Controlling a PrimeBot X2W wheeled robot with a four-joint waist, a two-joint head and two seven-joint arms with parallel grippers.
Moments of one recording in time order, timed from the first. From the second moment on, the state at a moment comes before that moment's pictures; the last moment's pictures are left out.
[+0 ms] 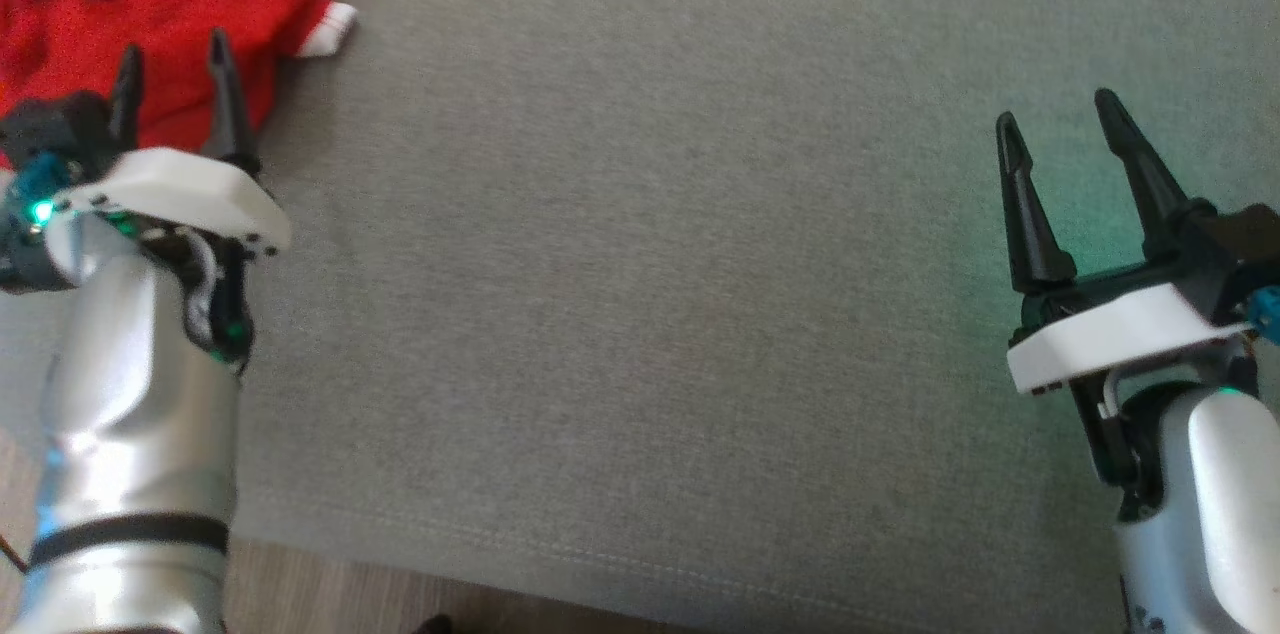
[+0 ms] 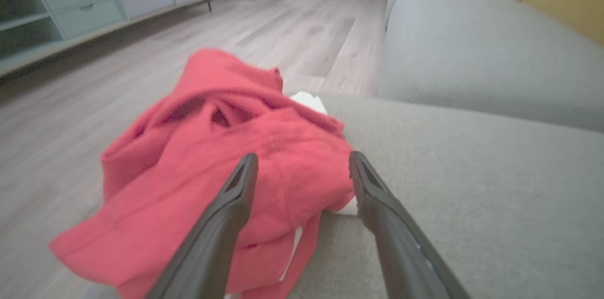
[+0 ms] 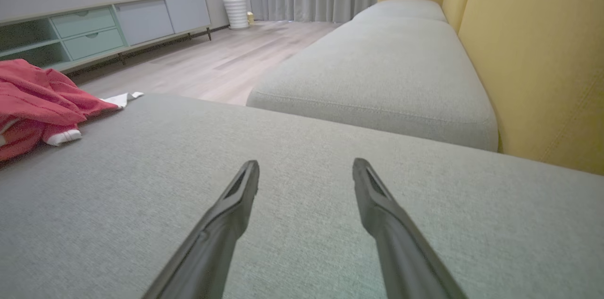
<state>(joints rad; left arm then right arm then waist) -0.64 0.12 0.02 0.67 -0.17 -0.03 -0.26 -0.21 -0.12 0.04 -0.08 0.05 0.13 0.07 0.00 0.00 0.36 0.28</state>
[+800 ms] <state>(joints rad) -0.73 0.23 0.10 0.63 -0.17 0.01 -0.26 -0.24 -0.09 -0.04 0.01 0.08 0.13 0.00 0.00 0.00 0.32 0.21</state>
